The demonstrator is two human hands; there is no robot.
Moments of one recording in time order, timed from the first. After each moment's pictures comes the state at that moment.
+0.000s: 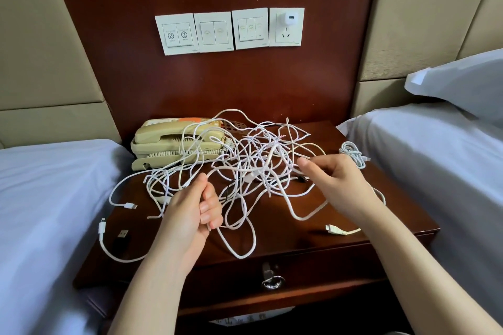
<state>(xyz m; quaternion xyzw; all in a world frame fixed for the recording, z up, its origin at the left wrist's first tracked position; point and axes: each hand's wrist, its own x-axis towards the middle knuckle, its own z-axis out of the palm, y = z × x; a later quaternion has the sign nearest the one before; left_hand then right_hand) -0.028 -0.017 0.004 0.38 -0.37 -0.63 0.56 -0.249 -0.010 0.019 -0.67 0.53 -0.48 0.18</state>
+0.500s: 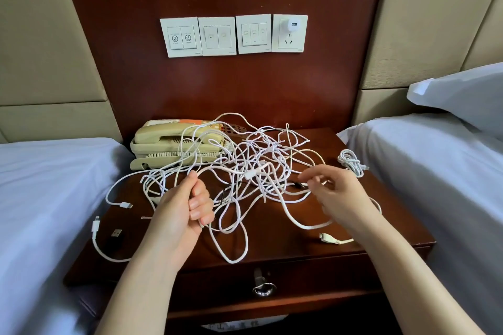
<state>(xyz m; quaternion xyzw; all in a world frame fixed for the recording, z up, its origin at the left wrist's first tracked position) -0.026 -0.029 0.005 0.34 -0.34 -0.65 0.58 -0.267 -0.017 -0.001 -0.60 0.58 -0.48 0.27</state>
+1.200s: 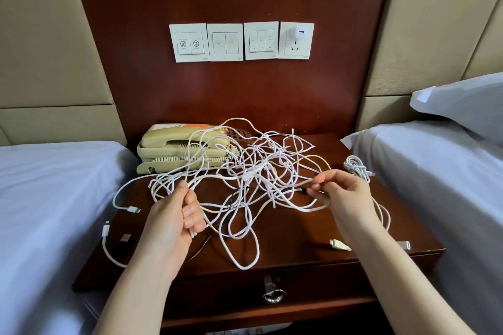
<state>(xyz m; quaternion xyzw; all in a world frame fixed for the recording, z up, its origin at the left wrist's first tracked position) -0.007 -0.028 0.006 0.42 -0.32 -0.61 0.59 -0.245 -0.026 -0.002 -0.41 0.52 -0.65 0.37</state>
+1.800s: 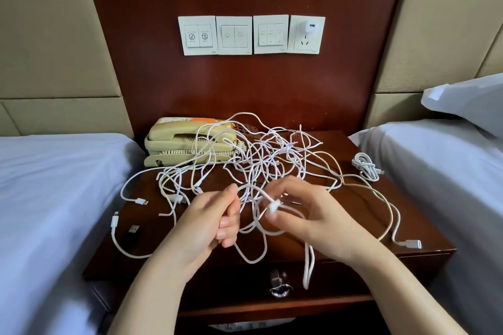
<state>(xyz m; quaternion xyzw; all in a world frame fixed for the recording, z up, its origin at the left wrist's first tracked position) -0.020 -0.006 0.007 0.38 -0.52 -0.62 0.45 -0.208 0.001 0.006 -0.78 0.39 -0.41 0.27</state>
